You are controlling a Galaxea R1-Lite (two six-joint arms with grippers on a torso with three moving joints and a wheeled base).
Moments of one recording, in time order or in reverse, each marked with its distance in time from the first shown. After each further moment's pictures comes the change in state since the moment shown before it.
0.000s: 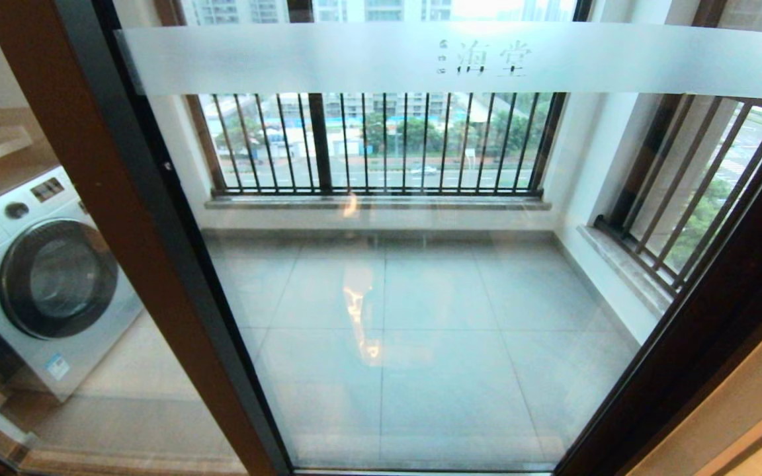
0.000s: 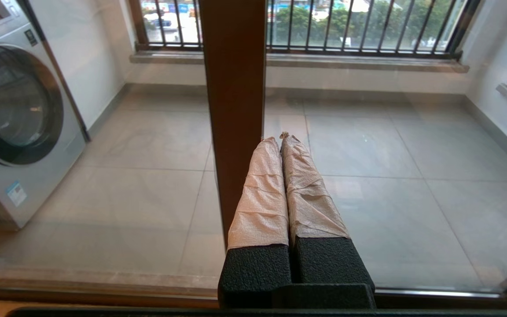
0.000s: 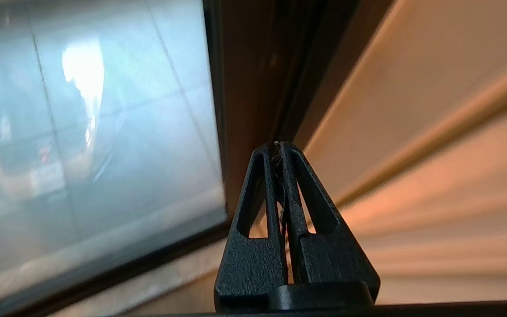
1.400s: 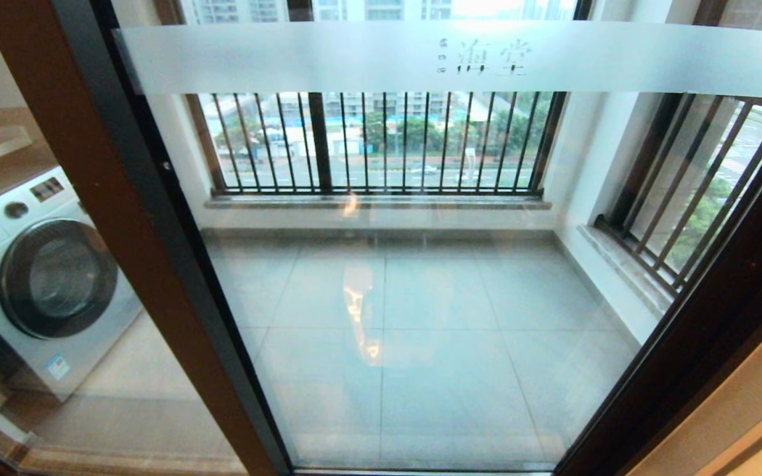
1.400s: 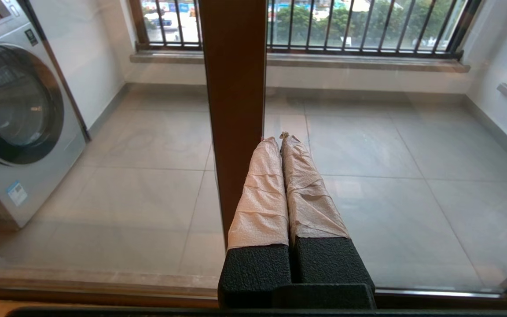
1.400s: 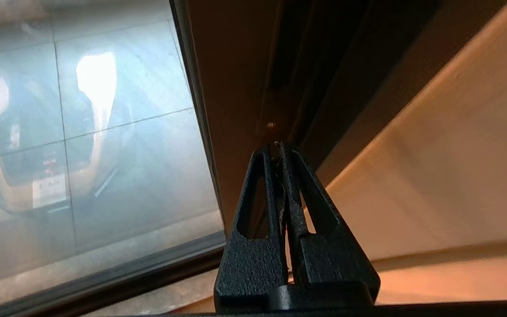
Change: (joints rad) left arm 0.000 0.000 0.000 0.000 0.000 0.000; right arm -0.087 0.247 -0.152 -0.120 0.163 -0.062
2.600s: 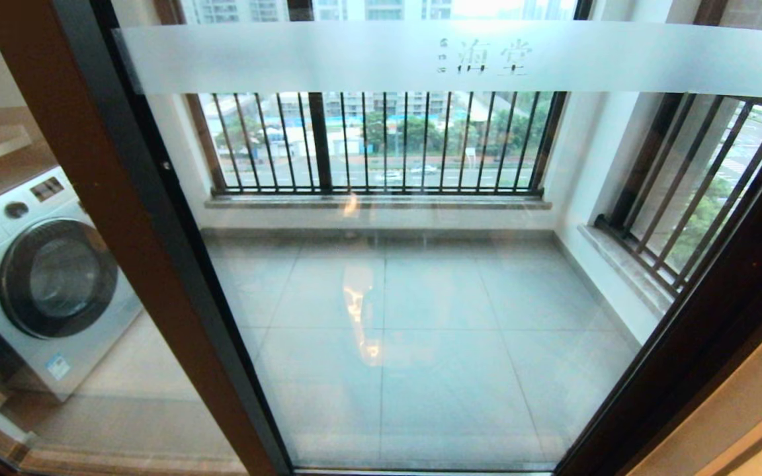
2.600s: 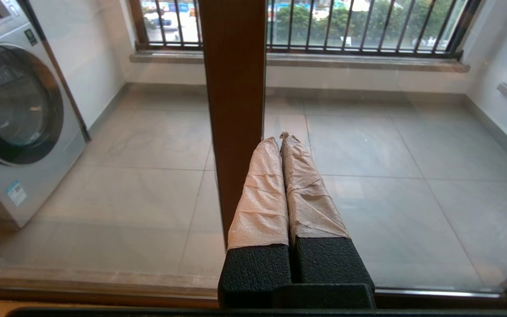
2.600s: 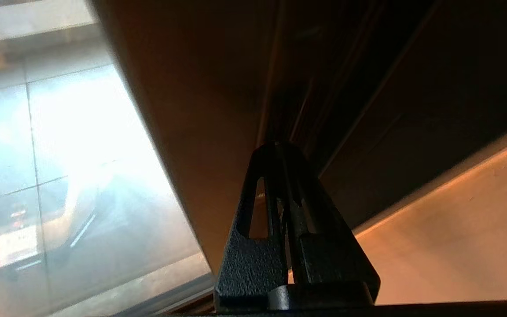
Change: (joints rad) left arm 0.000 0.000 0.000 0.000 0.000 0.000; right arm 0.059 0.166 -0.071 -0.187 -0.132 0.043
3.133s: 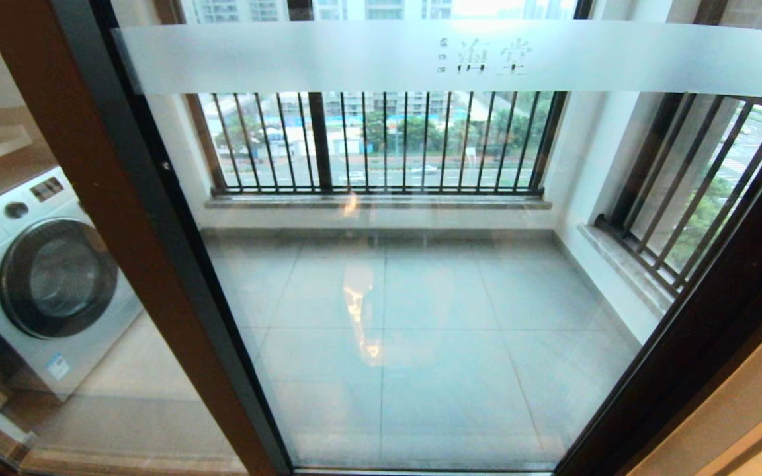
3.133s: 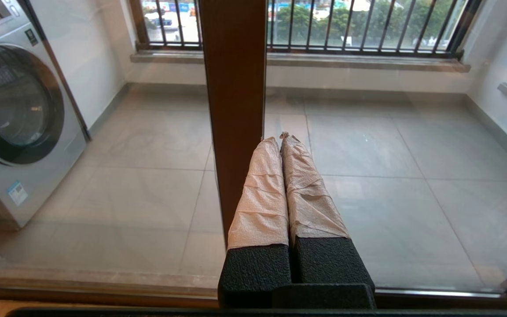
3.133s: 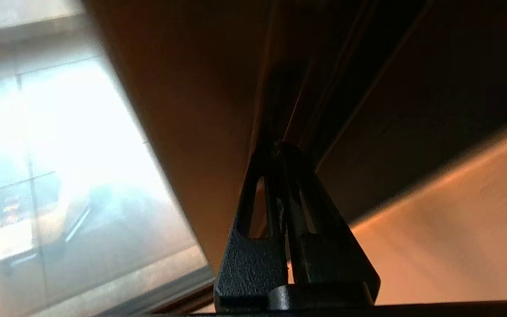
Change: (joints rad) left arm 0.000 0.000 0.000 0.000 0.000 0.000; right arm -0.002 0.003 0.021 0.000 -0.013 -0.004
